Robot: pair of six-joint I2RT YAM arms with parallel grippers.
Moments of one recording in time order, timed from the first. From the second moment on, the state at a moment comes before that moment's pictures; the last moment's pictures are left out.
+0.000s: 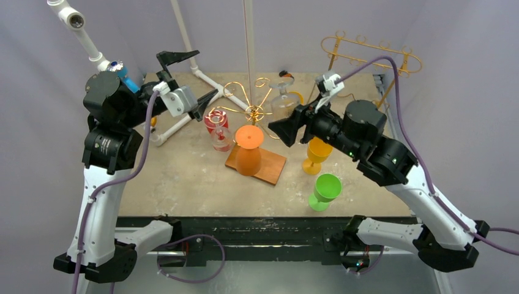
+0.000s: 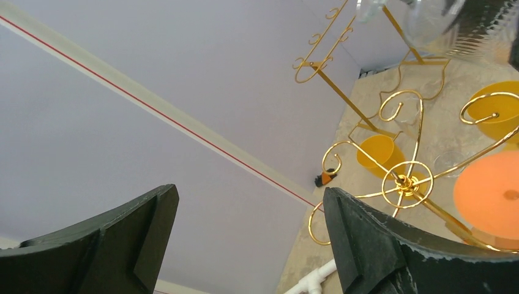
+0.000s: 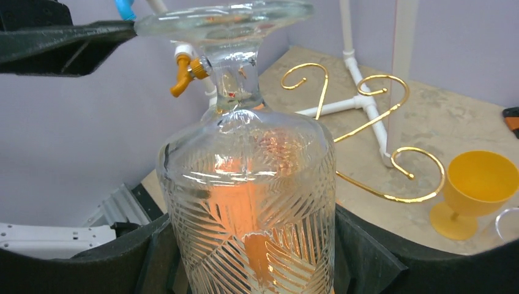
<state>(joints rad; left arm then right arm) -0.25 1.07 1.62 -0.40 0.74 0.75 0.85 1.10 1.52 -0.53 0.02 0.31</state>
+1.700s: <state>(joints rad) -0.25 1.10 1.63 -0.50 0.78 0.46 0.82 0.86 0.95 -0.39 0.15 0.12</state>
